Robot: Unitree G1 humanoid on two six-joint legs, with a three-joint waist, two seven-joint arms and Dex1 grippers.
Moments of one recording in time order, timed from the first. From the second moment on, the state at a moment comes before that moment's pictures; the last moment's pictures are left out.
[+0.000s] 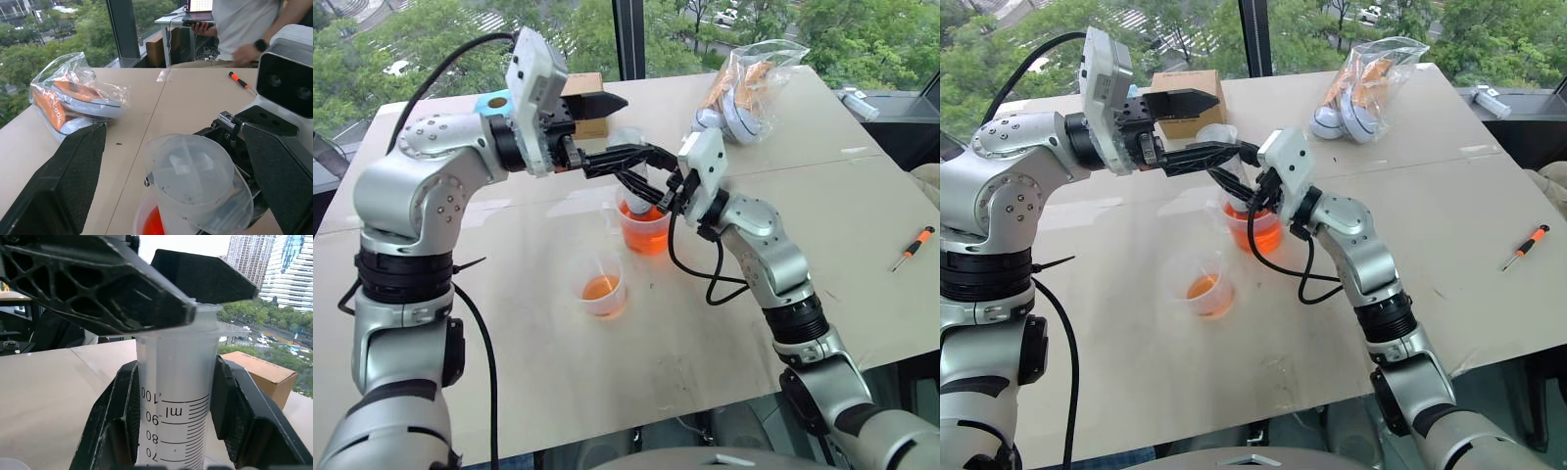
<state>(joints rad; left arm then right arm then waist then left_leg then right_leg) -0.86 0.77 0.03 -0.12 -0.65 0.71 -0.94 -0.68 -0.06 0.22 -0.03 0.25 0.19 0.63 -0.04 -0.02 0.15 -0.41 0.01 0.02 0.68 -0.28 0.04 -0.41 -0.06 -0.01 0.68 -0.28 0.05</state>
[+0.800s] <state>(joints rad) -0.86 0.78 0.03 -0.13 -0.65 0.74 -0.99 -0.68 -0.06 0.22 -0.02 0.24 0.18 0.63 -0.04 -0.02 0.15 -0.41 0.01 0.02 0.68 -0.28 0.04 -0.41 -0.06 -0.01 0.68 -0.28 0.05</state>
